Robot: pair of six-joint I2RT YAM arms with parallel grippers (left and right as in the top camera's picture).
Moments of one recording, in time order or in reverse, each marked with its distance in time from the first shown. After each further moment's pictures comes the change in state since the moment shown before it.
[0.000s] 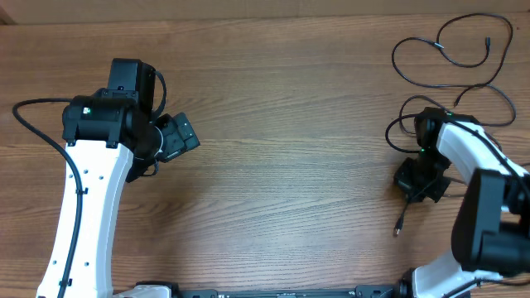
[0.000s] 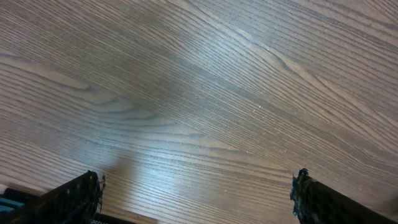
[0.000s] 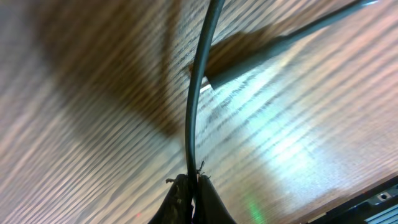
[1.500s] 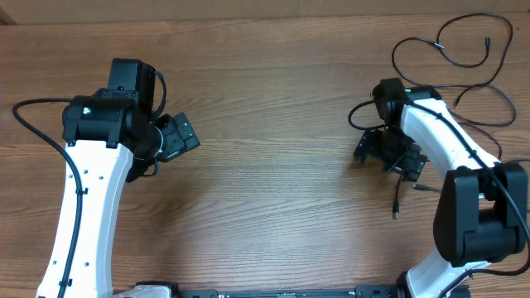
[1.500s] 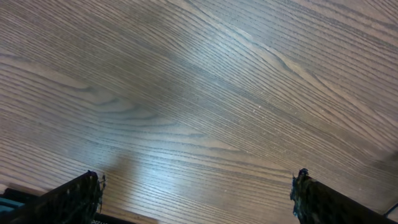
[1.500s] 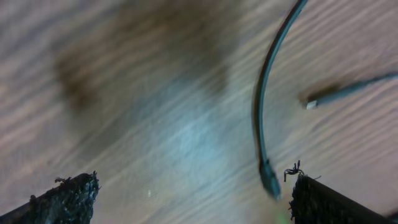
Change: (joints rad) left arm 0.000 0.000 0.000 0.000 0.000 0.000; right arm 0.234 0.068 0.220 -0.016 0.020 0.066
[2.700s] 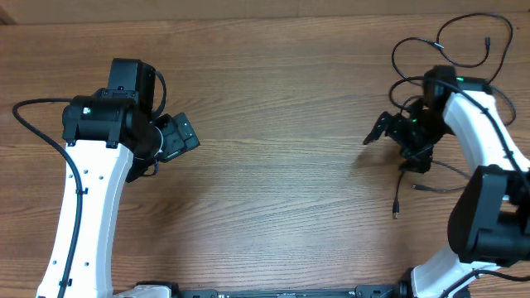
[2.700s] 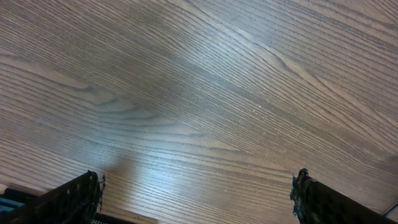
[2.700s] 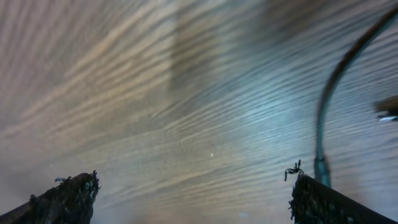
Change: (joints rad) left arm 0.000 0.000 0.000 0.000 0.000 0.000; right arm -0.190 0.000 0.102 -0.065 -0.428 -0.235
